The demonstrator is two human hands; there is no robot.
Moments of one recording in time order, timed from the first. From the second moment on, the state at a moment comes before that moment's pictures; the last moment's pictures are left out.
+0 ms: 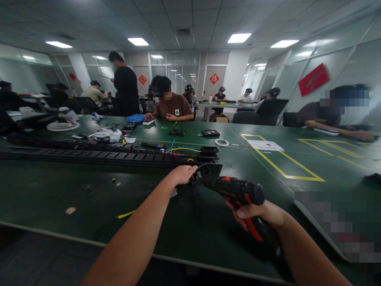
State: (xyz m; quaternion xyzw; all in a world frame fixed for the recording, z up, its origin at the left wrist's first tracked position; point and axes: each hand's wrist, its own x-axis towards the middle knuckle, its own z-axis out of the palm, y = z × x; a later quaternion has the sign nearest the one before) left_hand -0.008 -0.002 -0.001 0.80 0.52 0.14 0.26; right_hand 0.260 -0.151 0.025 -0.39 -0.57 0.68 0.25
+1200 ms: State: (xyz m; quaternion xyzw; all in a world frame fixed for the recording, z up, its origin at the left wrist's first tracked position) left_hand -0.007 -0.002 0.001 0.81 0.51 0.14 0.26; right_hand 0.260 -0.153 0.025 -0.39 -0.57 0.68 0.25
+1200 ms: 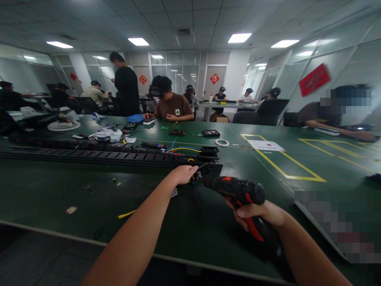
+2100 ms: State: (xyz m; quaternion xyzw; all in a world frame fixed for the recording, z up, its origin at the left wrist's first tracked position) left_hand -0.007 -0.004 0.002 0.80 0.51 0.14 0.26; right_hand 0.258 -0.153 0.028 -0.38 -0.57 0.68 0.25
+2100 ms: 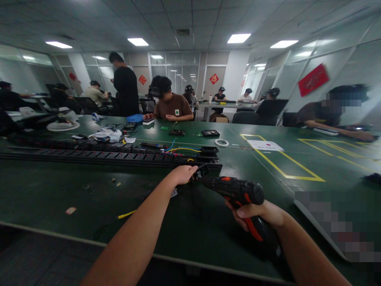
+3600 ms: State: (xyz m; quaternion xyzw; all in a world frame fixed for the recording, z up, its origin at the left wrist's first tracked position) left_hand -0.007 -0.001 -0.001 0.81 0.50 0.14 0.26; right_hand 0.261 -0.150 0.024 -0.38 -0.58 0.68 0.25
